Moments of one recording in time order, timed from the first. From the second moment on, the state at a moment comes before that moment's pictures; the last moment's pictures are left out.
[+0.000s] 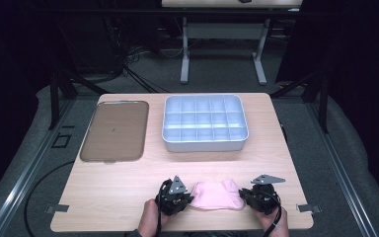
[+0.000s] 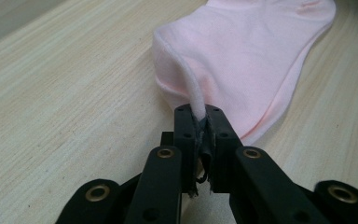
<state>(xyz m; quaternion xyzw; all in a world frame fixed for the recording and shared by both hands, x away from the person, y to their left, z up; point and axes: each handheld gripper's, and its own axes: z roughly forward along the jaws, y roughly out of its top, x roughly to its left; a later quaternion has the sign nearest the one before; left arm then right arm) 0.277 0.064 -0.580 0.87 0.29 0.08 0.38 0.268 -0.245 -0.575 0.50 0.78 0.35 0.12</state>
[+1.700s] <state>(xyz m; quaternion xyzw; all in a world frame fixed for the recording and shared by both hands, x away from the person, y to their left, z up) 0.287 0.120 -0.577 0.84 0.36 0.09 0.41 0.295 -0.199 -0.559 0.46 0.80 0.37 0.12</state>
